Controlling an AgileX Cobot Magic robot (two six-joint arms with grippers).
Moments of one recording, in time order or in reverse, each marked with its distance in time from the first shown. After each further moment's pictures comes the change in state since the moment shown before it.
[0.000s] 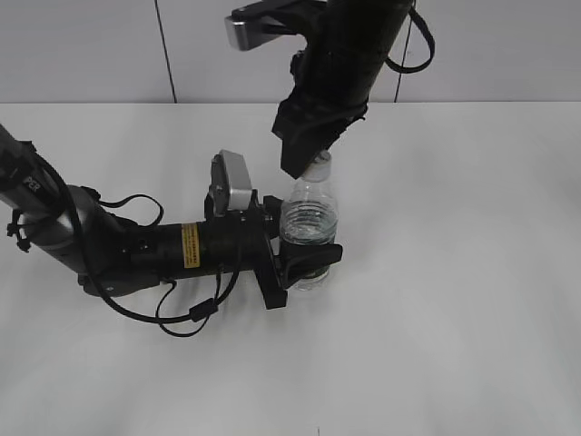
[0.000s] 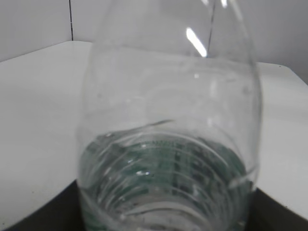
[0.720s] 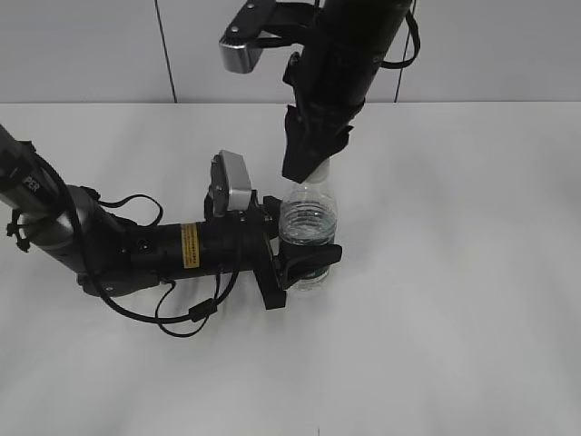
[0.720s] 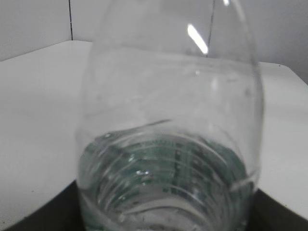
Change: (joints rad) left arm 0.000 0.000 0.000 0.003 0.000 0.000; right arm 0.000 -0.002 0.000 0.036 0.001 -0.435
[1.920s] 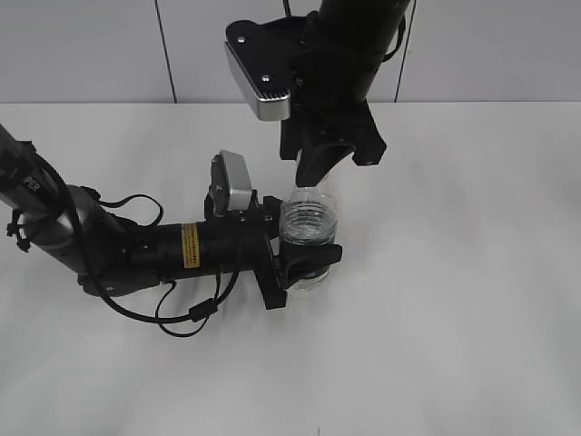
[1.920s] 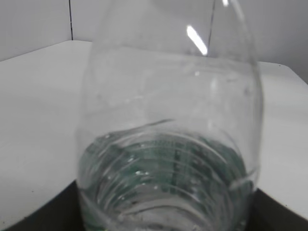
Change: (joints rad) left arm 0.000 0.000 0.000 0.000 0.002 0.000; right arm 0.008 -0.003 0.000 -0.026 0.022 -0.599
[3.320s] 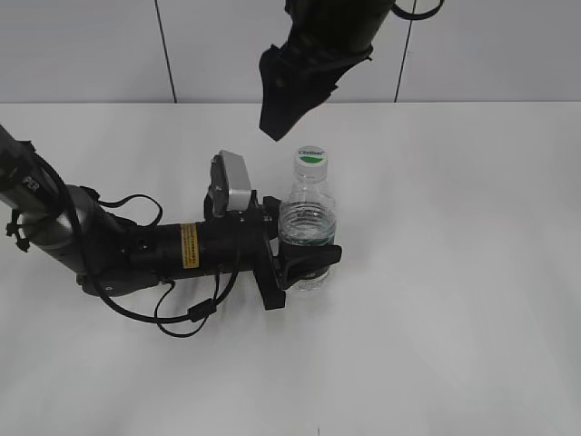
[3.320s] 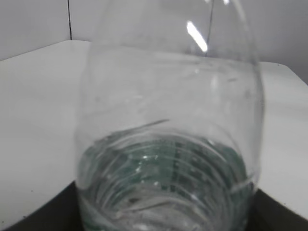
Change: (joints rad) left arm 0.000 0.000 0.000 0.006 -0.002 0.000; right arm -0.001 -0.062 -0.069 0.033 -0.012 0.941
